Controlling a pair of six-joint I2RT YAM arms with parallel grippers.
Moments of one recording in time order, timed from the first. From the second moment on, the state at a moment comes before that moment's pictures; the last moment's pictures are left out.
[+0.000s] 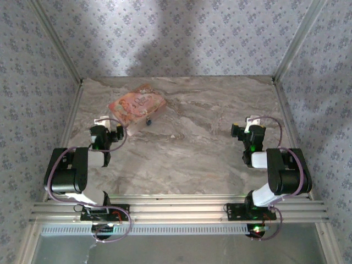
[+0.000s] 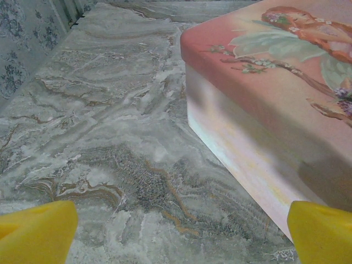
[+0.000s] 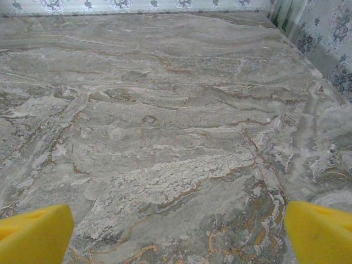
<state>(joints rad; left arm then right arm) 0.00 1.54 0.39 0.74 -0.12 -0.02 -0.01 1.52 0.36 0.77 0.14 0.01</state>
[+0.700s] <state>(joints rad) 0.20 1.33 0.83 -0.03 0.11 -0.44 0.00 1.35 0.80 0.03 -0.02 0.18</state>
